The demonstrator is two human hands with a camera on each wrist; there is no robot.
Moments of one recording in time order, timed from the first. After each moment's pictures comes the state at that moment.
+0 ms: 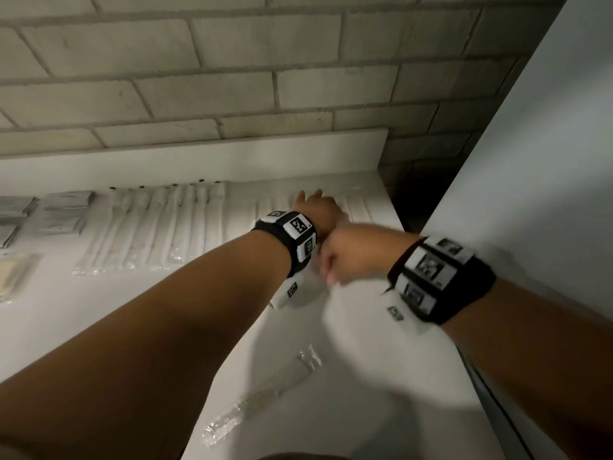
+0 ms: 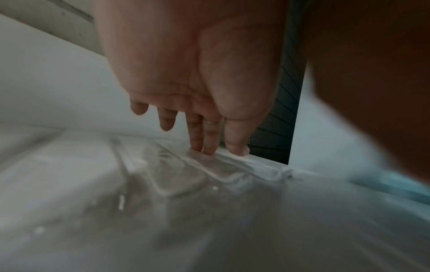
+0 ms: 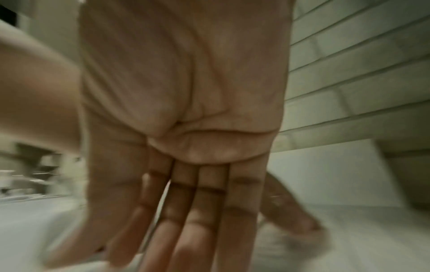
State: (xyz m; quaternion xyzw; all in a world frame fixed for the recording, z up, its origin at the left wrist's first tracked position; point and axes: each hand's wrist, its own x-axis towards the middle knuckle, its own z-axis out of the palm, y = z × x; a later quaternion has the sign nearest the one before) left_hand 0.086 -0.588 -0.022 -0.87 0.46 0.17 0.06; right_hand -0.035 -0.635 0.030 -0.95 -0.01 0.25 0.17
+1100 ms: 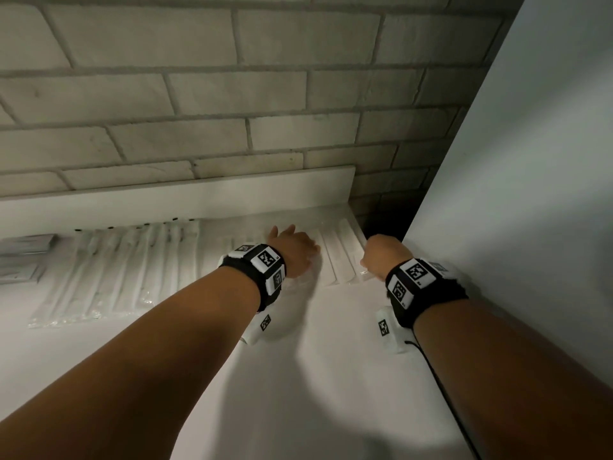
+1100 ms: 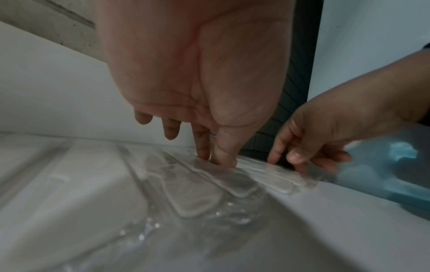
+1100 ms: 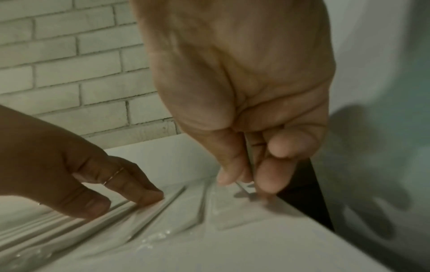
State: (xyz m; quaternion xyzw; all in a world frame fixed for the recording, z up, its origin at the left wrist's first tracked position) left_hand 0.095 -0.583 -0.024 -0.85 0.49 0.19 0.11; right_hand -0.023 -0.723 -0.012 -0.91 0.34 0.22 0.06
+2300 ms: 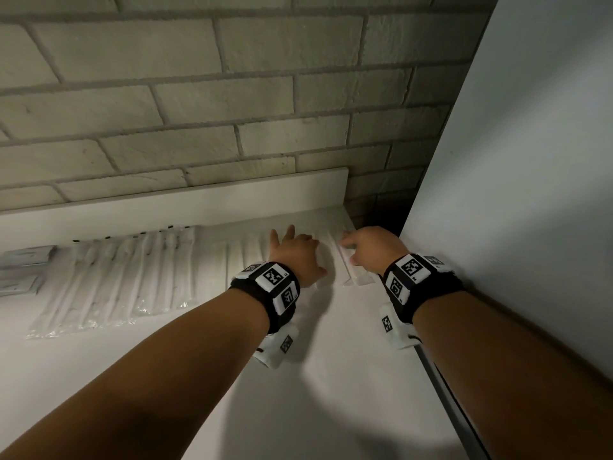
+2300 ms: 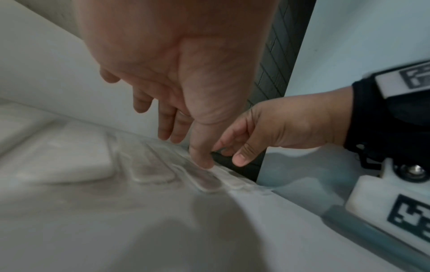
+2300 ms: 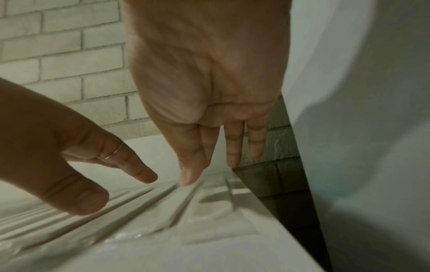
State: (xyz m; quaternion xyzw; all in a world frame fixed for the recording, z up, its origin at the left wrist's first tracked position) left_hand 0.065 -0.599 -0.026 -0.90 0.42 0.13 0.01; right_hand -0.023 -0.744 -0.012 -0.97 0.19 0.12 0.12
